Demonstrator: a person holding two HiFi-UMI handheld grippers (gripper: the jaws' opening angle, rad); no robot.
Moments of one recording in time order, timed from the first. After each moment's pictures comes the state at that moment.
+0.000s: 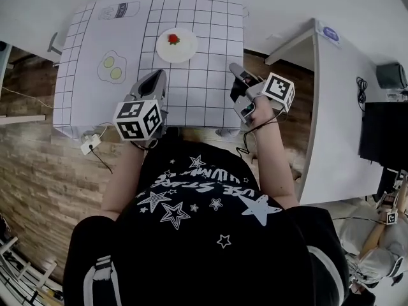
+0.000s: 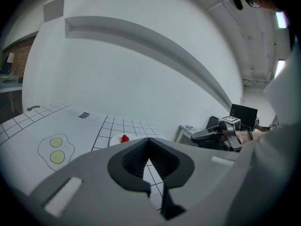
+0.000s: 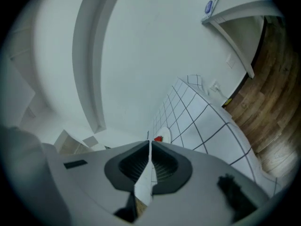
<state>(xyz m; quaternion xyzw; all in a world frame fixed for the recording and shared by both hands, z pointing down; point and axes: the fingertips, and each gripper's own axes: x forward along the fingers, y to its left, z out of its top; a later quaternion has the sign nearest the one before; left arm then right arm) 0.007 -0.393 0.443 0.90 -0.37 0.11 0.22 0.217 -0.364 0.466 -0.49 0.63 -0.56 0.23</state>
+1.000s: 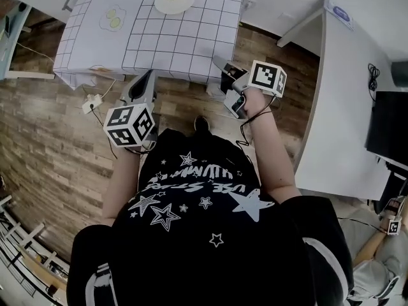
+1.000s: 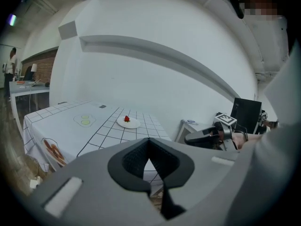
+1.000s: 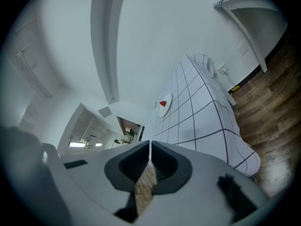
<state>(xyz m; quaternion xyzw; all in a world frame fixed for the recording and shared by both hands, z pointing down) -0.006 -0.202 0.442 0.85 -0.46 0.12 0.22 0.172 -0.221 0.484 -0.37 0.72 -0.57 0.13</state>
